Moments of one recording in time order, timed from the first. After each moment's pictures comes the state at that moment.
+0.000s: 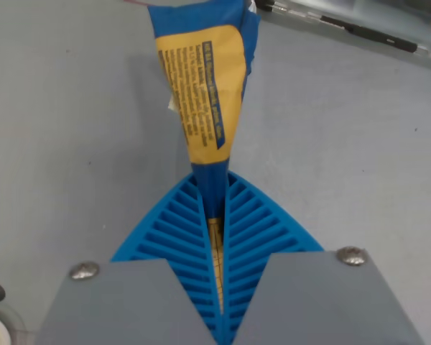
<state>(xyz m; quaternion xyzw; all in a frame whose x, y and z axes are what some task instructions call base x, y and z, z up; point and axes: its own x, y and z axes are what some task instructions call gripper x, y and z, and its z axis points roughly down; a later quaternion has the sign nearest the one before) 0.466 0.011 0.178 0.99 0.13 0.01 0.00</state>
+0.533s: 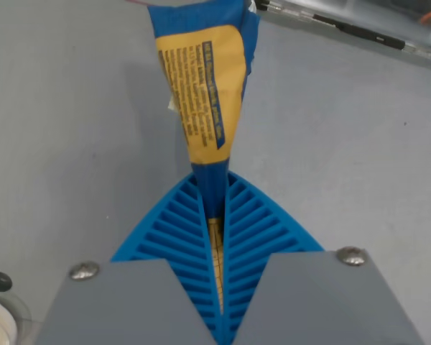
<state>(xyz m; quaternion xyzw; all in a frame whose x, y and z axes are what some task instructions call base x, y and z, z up) 0.465 0.011 0.191 0.99 0.13 0.02 0.01</state>
